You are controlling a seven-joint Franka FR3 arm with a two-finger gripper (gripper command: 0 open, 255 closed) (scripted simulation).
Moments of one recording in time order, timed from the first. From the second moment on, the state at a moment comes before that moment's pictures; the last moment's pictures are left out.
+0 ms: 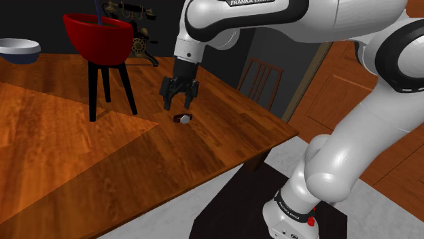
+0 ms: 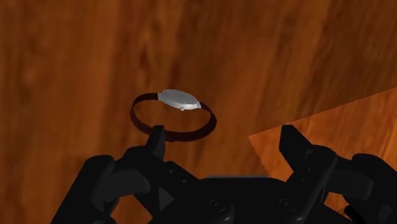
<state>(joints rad) 0.12 -0.14 0.11 -2.06 0.30 1.85 0.15</state>
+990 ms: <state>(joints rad) 0.12 -0.12 0.11 -2.11 0.30 1.93 0.13</state>
